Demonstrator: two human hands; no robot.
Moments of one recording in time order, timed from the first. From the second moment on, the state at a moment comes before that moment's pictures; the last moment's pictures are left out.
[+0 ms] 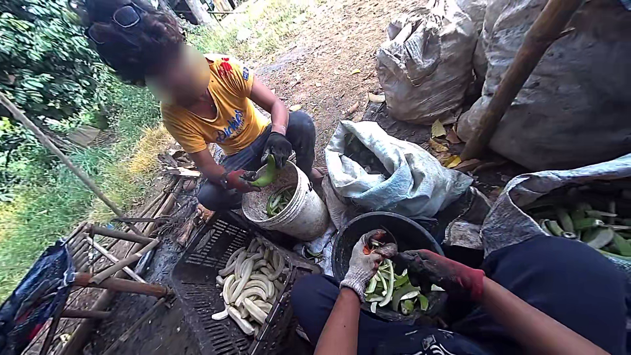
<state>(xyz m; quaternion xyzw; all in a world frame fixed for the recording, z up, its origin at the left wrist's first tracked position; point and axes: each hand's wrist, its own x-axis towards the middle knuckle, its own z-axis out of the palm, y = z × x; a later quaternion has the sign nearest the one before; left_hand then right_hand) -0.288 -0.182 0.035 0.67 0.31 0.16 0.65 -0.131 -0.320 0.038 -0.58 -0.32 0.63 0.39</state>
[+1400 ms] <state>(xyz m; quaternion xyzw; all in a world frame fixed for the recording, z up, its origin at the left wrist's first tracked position) -0.261 -0.194 0.025 0.69 0.54 0.12 0.47 -0.158 -0.297 0.037 -0.84 -0.43 0.34 0.04</state>
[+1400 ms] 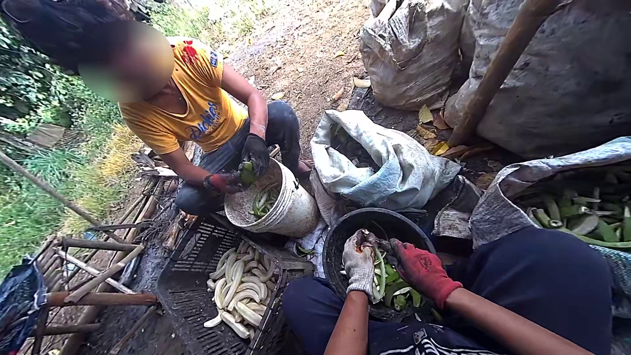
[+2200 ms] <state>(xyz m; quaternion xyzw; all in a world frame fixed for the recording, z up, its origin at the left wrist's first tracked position) -0.262 -0.199 0.005 0.31 0.35 0.34 0.81 -0.159 -0.310 0.019 -0.77 -0.48 0.32 0.28</state>
